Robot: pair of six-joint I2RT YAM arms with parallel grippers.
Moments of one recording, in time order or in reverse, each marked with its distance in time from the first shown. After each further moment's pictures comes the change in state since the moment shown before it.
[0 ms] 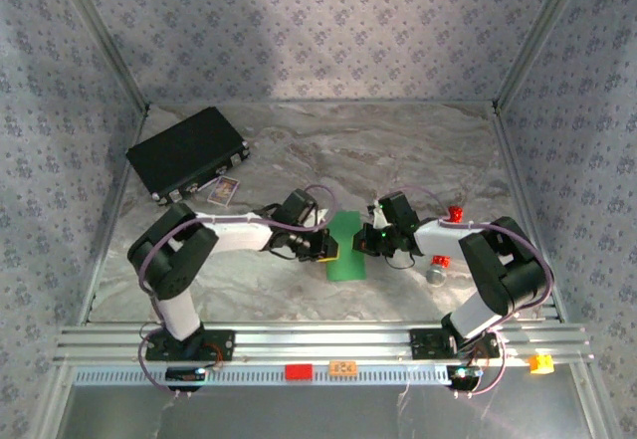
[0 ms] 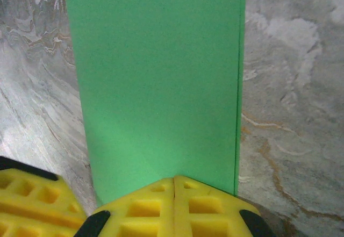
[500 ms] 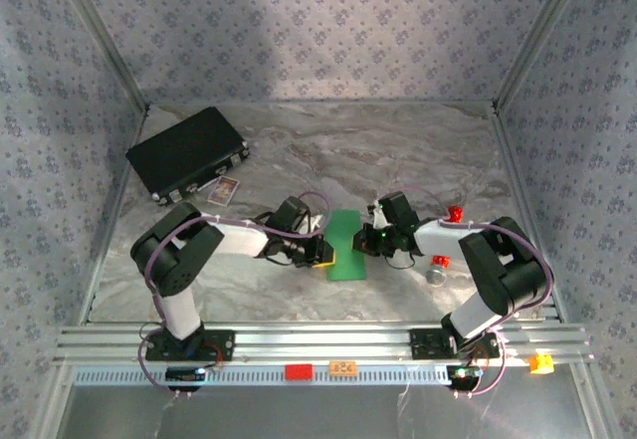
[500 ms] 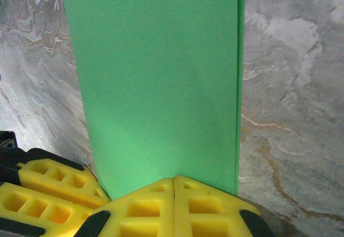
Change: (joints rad) left arm 0.025 0.002 -0.109 0.147 0.041 -0.036; right arm 0.000 0.000 0.000 0.000 0.000 0.000
